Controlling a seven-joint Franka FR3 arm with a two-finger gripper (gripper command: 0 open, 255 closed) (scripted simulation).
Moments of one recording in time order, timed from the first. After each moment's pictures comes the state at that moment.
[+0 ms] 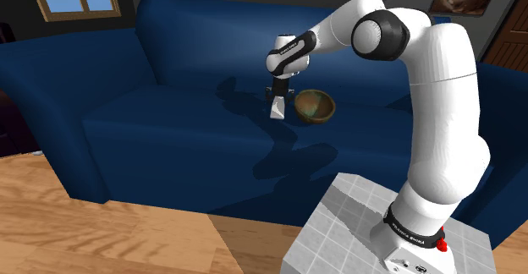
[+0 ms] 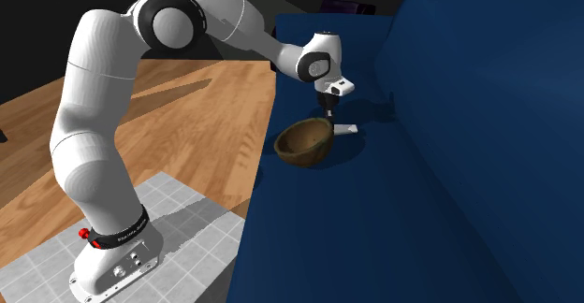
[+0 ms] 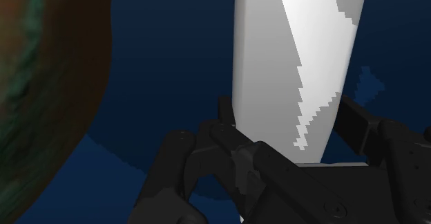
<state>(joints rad) -0.27 0.49 -0.15 -1.68 0.02 2.24 0.63</state>
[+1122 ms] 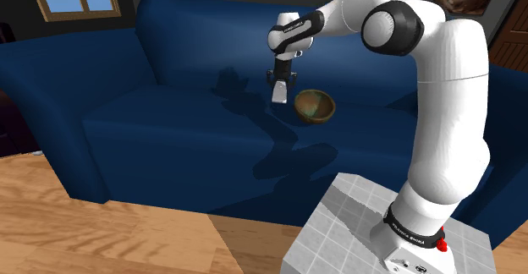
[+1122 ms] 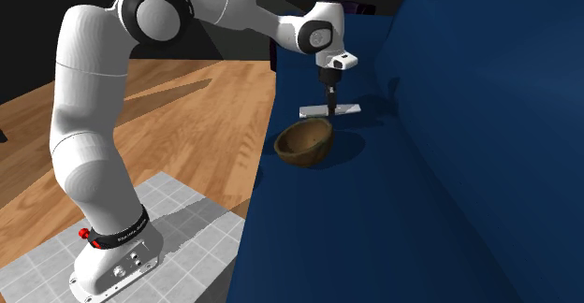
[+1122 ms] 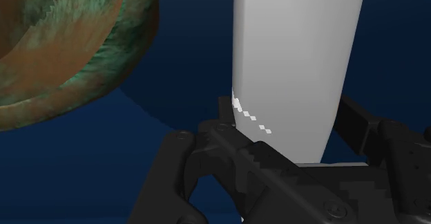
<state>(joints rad) -0.26 0.41 -0.16 -1.59 0.01 2.06 0.63</state>
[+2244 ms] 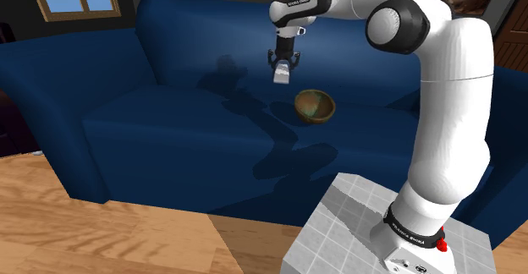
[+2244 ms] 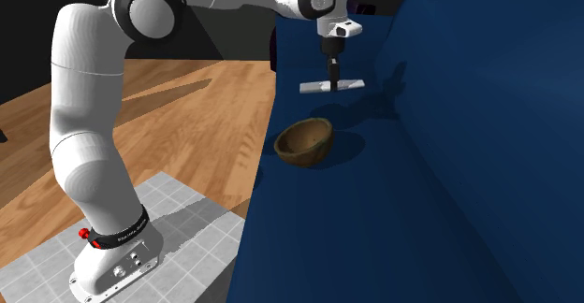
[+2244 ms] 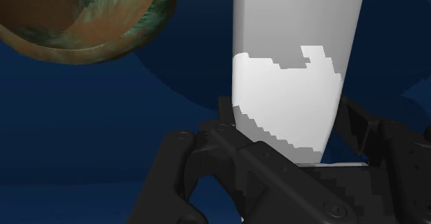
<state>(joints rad) -0.26 0.37 -0.16 -1.40 0.00 1.85 0.62</state>
